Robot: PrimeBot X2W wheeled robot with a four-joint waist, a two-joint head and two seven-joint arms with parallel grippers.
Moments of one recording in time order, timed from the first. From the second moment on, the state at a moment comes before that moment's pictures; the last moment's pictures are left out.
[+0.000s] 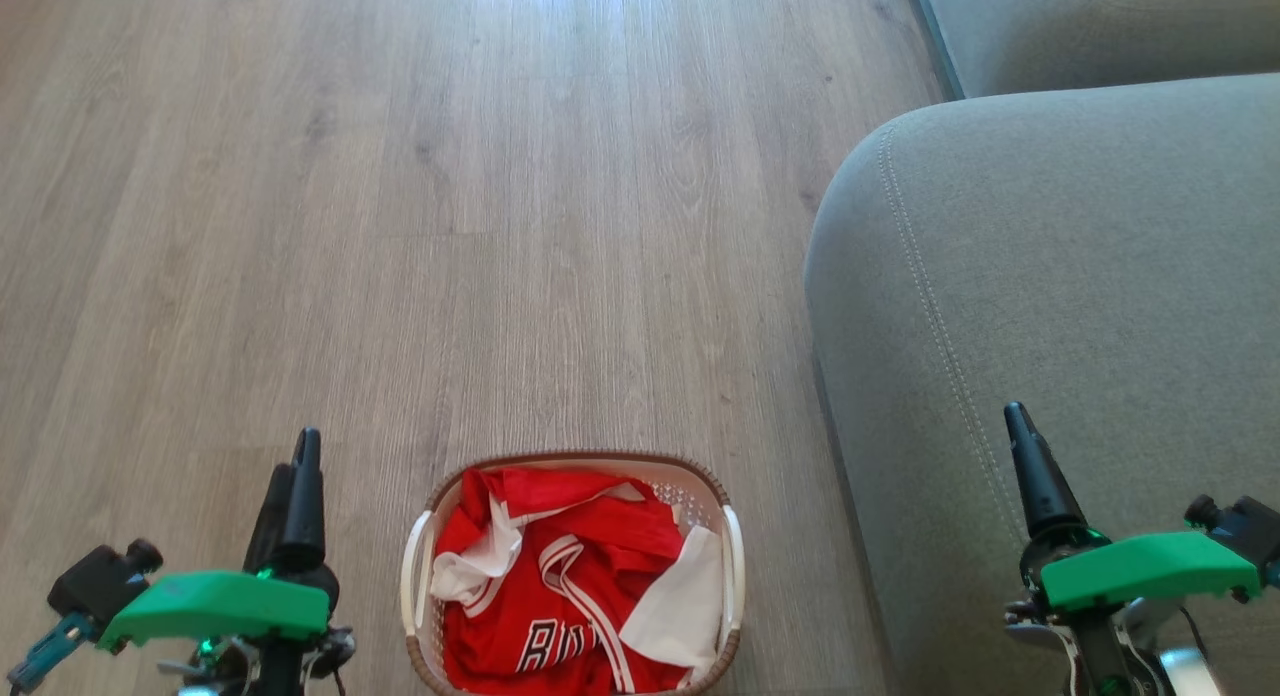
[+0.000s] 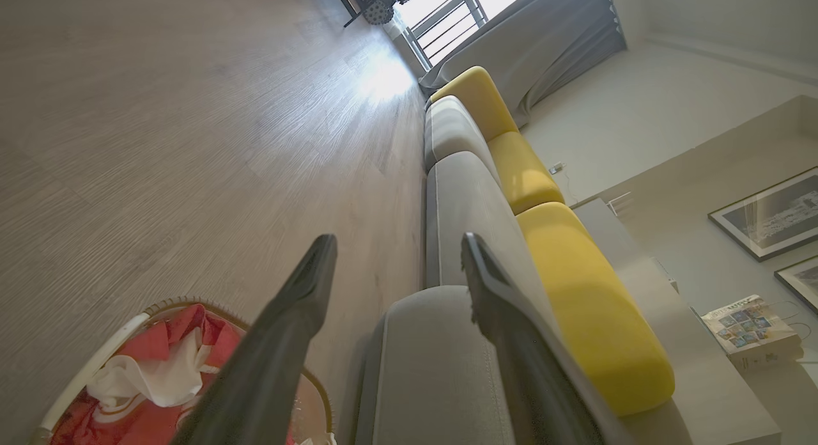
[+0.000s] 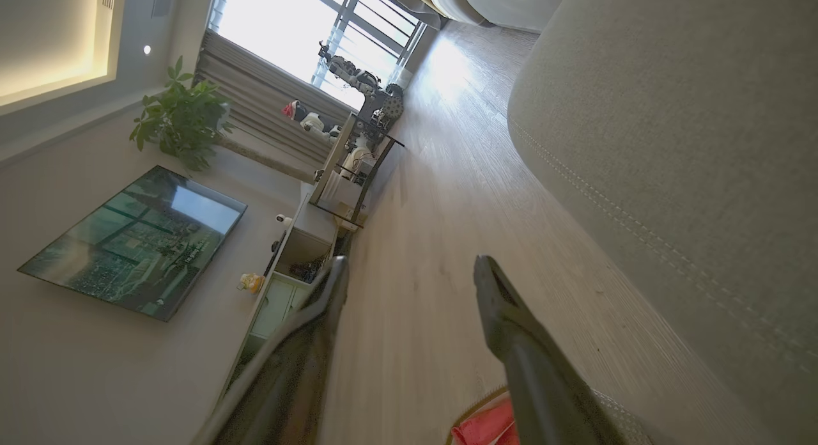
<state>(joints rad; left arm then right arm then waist) 0.00 0.05 0.00 0.23 -1.03 -0.12 -0.04 0.01 -0.08 0.00 0.20 1.13 0.13 -0.04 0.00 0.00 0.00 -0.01</state>
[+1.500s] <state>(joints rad) -0.02 0.06 -0.03 0.18 -0.46 -0.12 -0.16 0.01 -0.09 0.04 0.14 0.57 0.13 -0.16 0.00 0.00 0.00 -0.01</state>
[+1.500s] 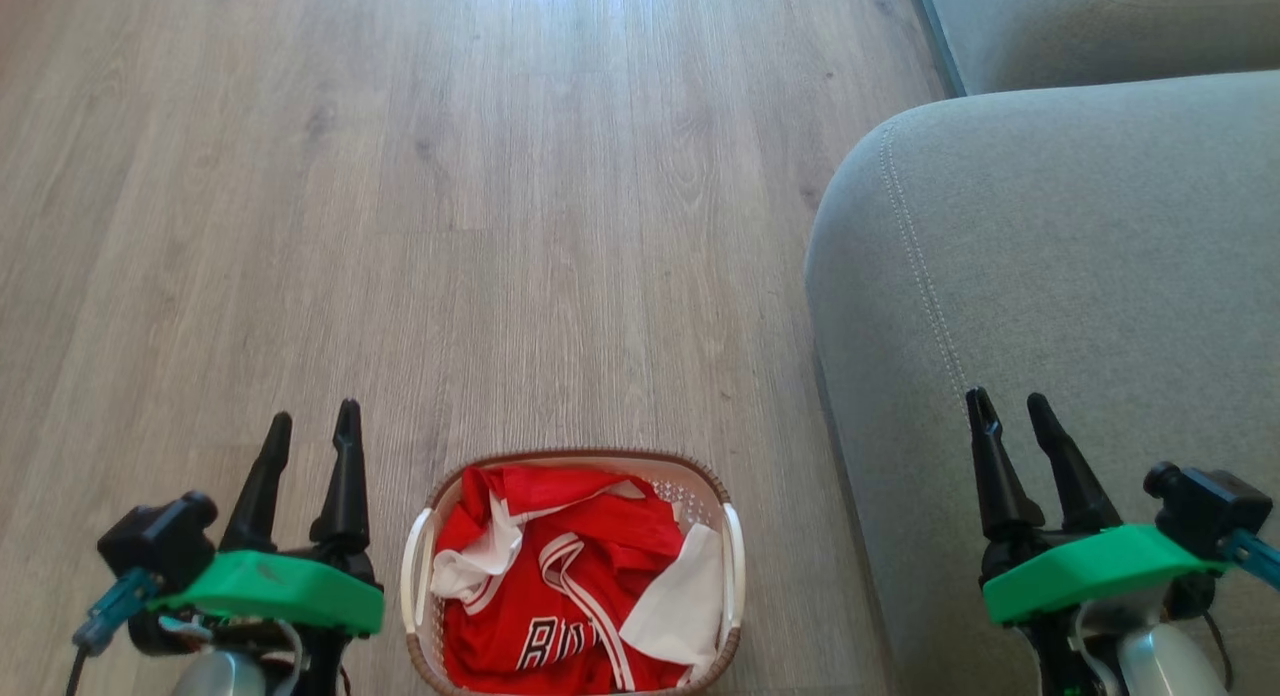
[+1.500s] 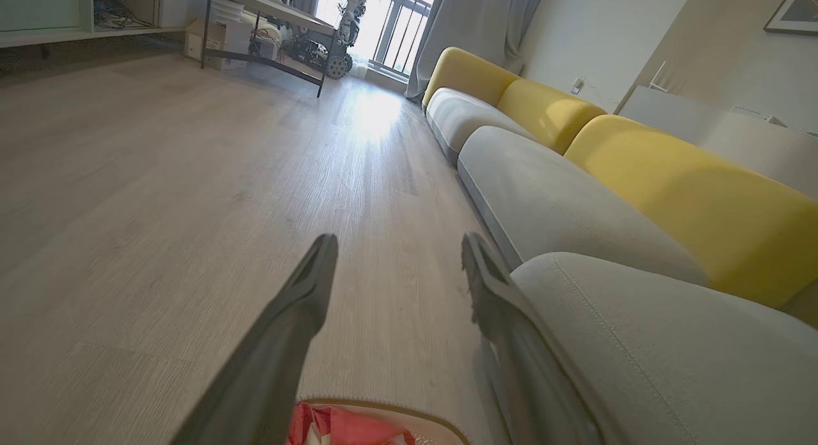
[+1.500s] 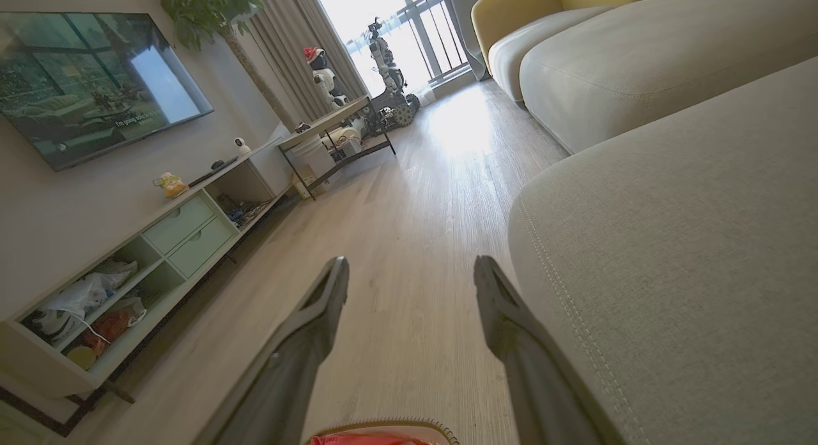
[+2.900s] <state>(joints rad) -0.02 0.06 -0.05 0.16 -0.10 -0.12 -0.25 0.00 -0.09 0.07 0.13 0.24 0.13 -0.25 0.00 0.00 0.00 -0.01</state>
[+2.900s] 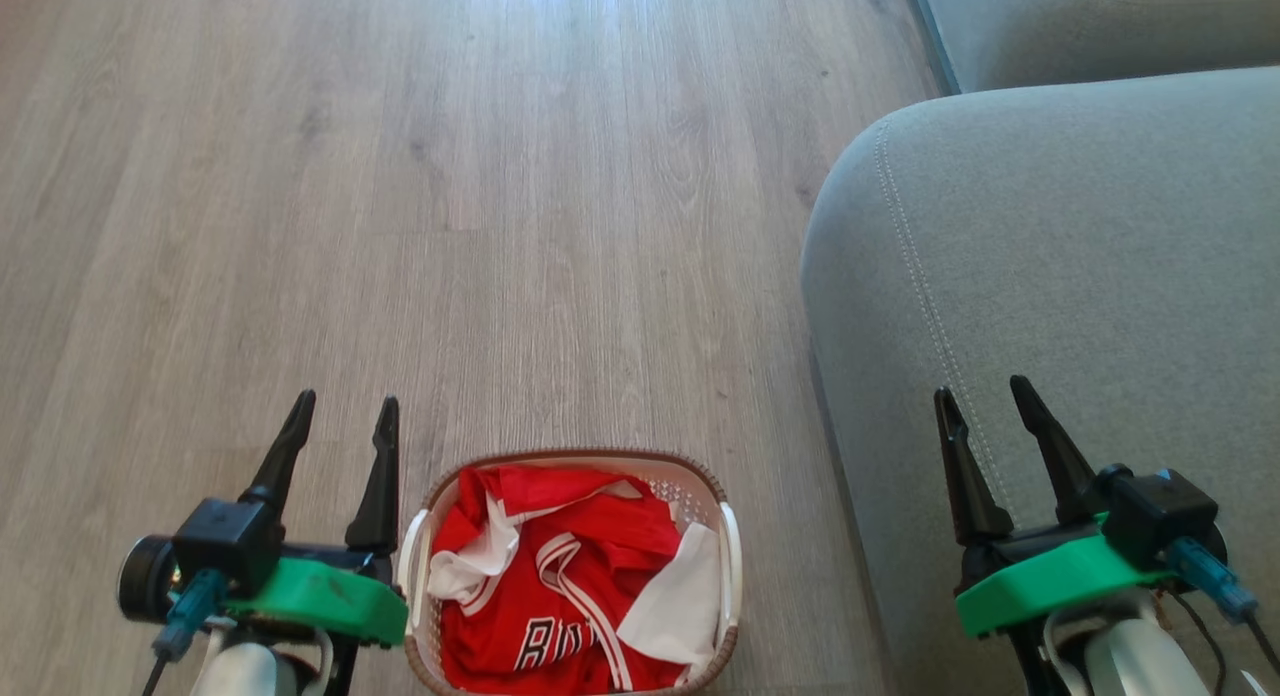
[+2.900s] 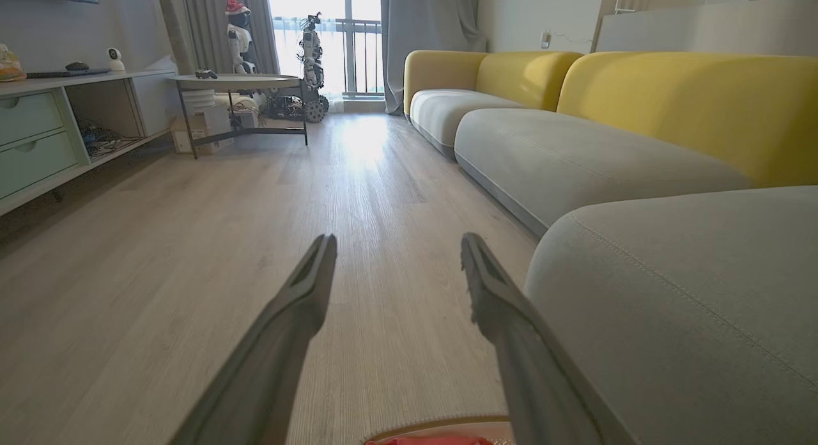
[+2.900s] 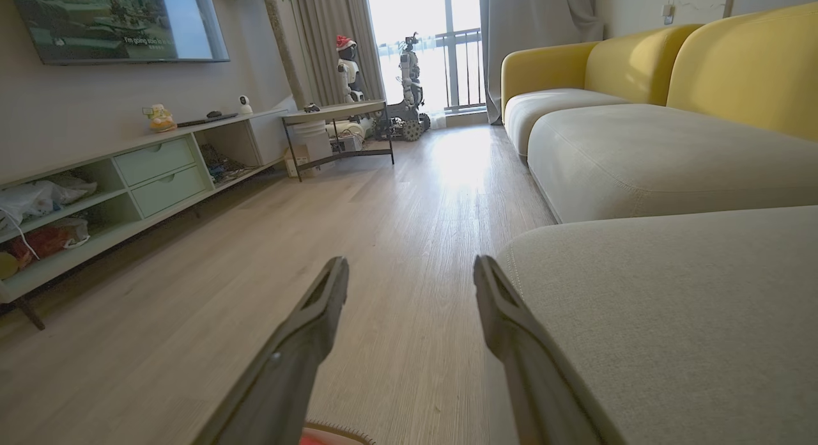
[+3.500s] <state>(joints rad) -0.09 0.06 -0.05 0.20 -0.12 -0.13 -0.25 -0.10 -0.13 0.07 0.10 0.27 0.13 -0.25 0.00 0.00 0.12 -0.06</state>
